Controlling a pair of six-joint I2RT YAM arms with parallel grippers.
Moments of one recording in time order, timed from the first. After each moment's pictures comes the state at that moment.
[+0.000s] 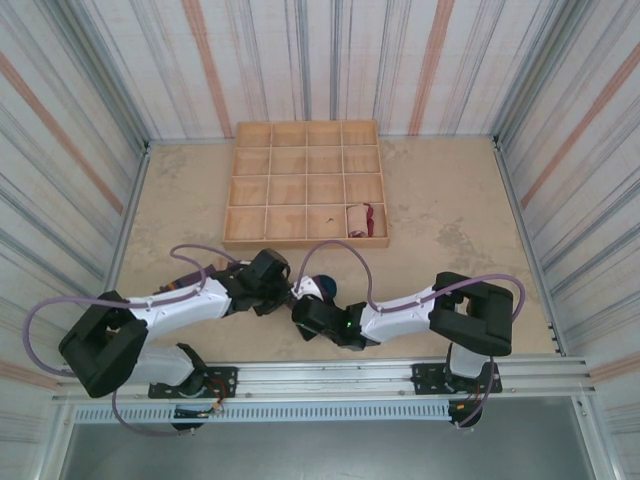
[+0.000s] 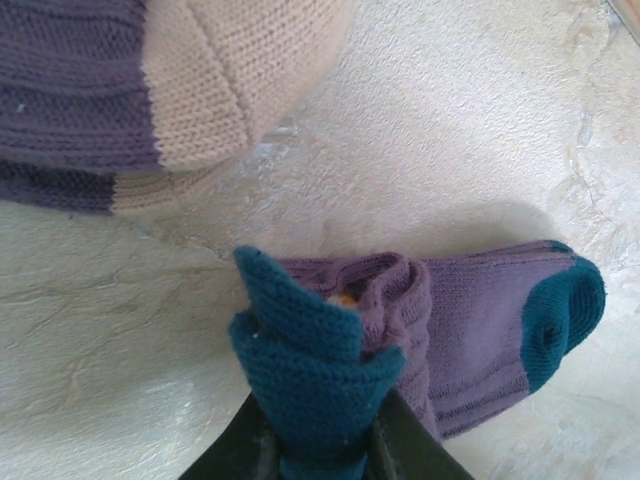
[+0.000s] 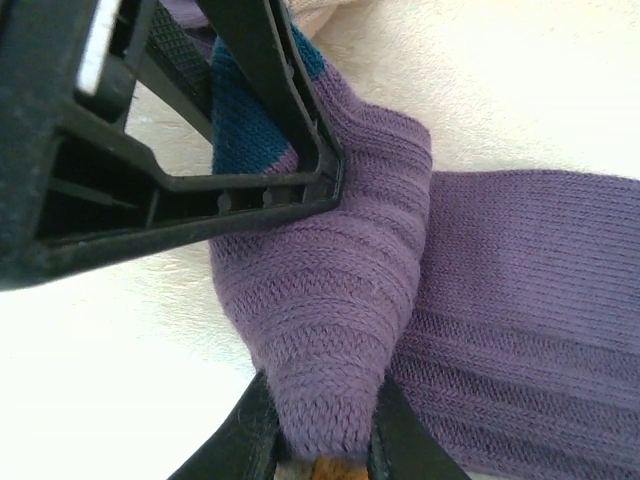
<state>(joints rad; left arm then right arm) -0.79 1.30 0.58 -0.32 0.02 -1.25 1.31 1.70 0.73 0.12 0.40 0.54</state>
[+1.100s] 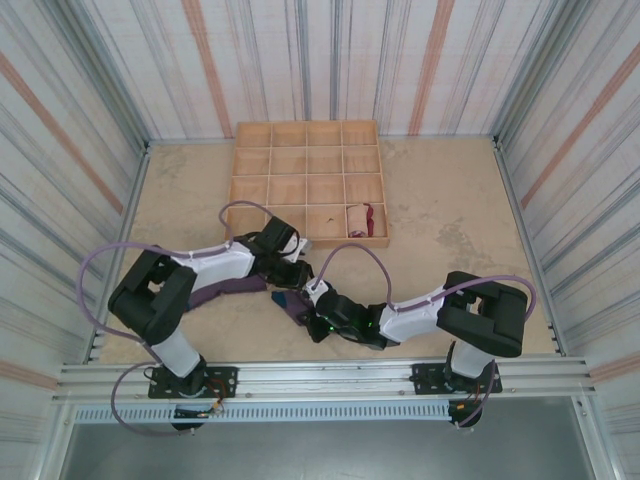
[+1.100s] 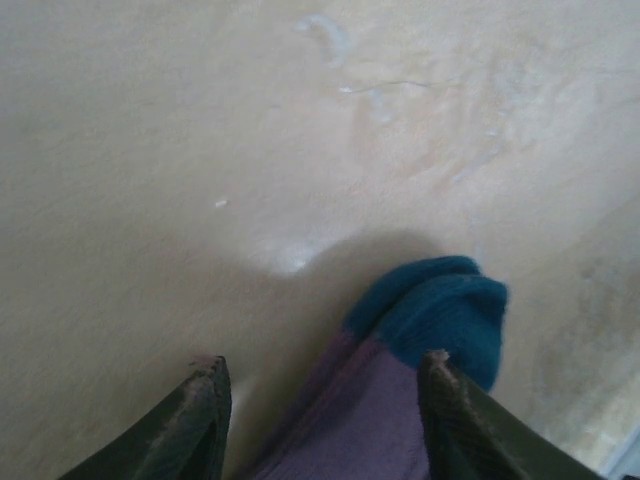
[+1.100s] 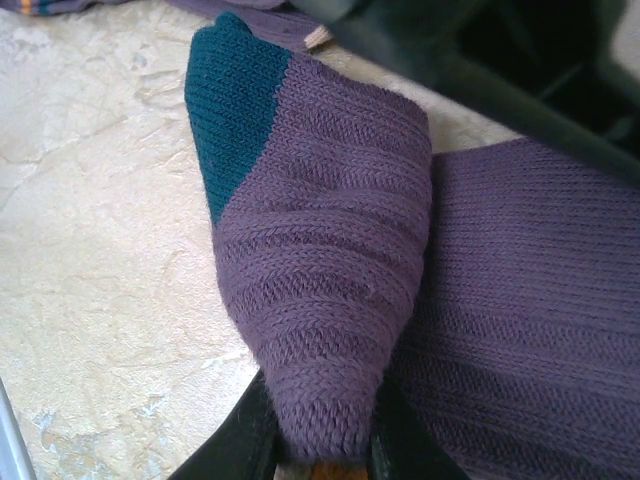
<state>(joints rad) -0.63 1.67 0.87 -0.34 0.43 -0.37 1.23 1.64 0.54 0.42 0.11 0.57</state>
